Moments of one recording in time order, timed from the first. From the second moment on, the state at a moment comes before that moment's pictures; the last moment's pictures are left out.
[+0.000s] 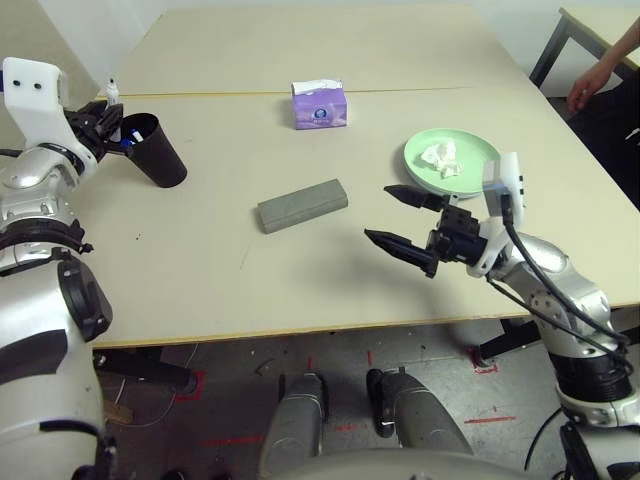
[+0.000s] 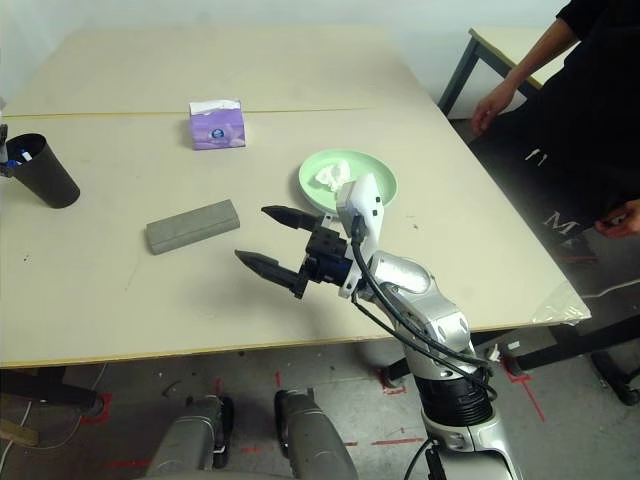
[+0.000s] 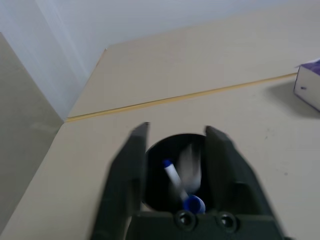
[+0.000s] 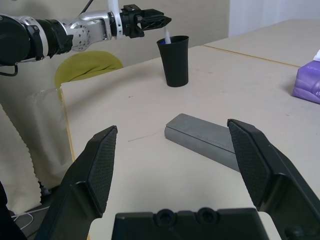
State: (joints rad) left arm -1.07 0.88 0.33 1.34 -0.01 -0.27 -0.57; right arm -0.33 -0.42 0.07 -0.33 0.58 0.42 0.84
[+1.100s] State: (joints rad) left arm -0.88 1.10 0.50 1.29 -0.25 -0.11 -1.18; right arm -0.54 -0.44 -0.07 -0.20 0.67 0.44 0.85
